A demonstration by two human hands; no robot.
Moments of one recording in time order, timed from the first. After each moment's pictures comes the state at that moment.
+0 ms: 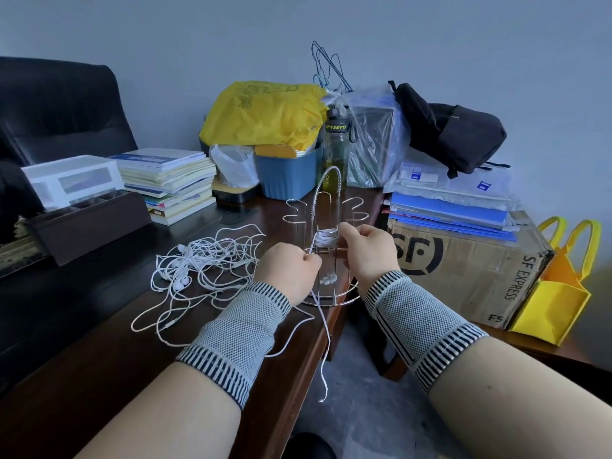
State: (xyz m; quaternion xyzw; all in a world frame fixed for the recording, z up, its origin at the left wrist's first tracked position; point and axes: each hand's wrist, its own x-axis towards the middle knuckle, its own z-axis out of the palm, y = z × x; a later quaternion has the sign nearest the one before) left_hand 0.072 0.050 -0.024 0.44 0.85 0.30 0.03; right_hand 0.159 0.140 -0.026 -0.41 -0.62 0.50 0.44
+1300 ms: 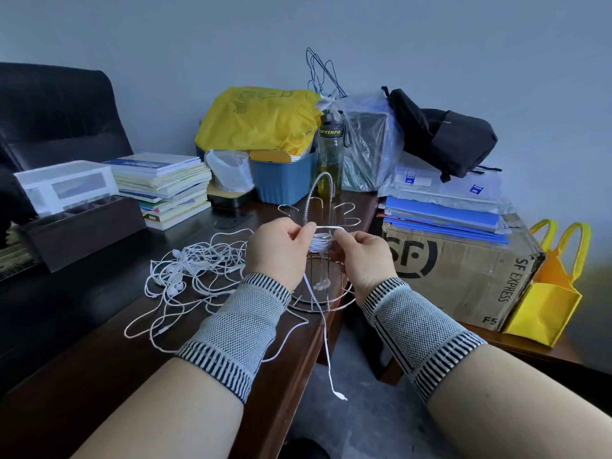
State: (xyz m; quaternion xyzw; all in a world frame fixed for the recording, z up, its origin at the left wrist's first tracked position) left_hand 0.072 0.060 -0.007 0.39 0.78 0.49 -0.04; right_hand 0.167 0.141 -0.030 -0.38 -0.58 0.57 0.44
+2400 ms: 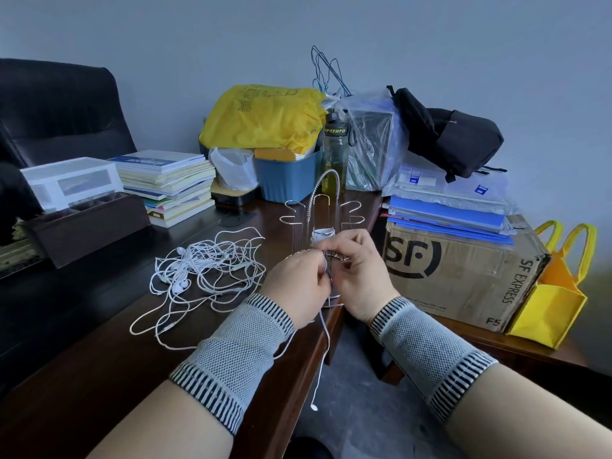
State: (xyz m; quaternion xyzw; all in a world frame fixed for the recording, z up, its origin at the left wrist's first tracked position) left_hand 0.088 0.035 -0.025 0.56 0.78 0.27 -0.03; right_hand 0.178 0.122 -0.048 -0.22 -0.80 0.31 0.45
